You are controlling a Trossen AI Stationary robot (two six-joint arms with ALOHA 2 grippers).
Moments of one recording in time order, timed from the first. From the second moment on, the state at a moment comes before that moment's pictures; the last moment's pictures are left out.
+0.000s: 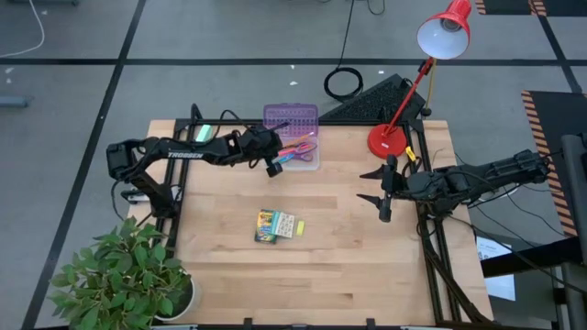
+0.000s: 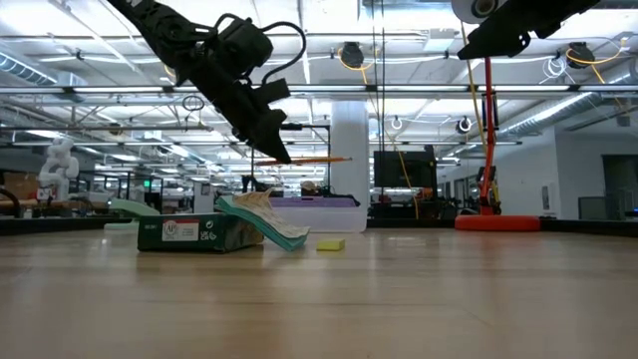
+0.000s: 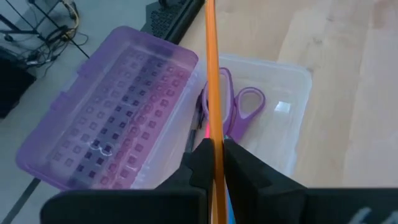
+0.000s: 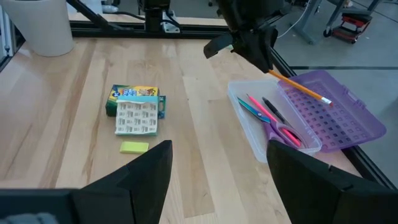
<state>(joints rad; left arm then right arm) 0.39 1.58 0.94 -0.02 -0.18 0.17 0.24 0.73 0.66 -0.41 0.44 0.11</state>
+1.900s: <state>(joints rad) 0.15 1.60 0.94 0.07 -0.31 -0.05 0.24 0.74 0.66 -0.38 0.44 0.11</state>
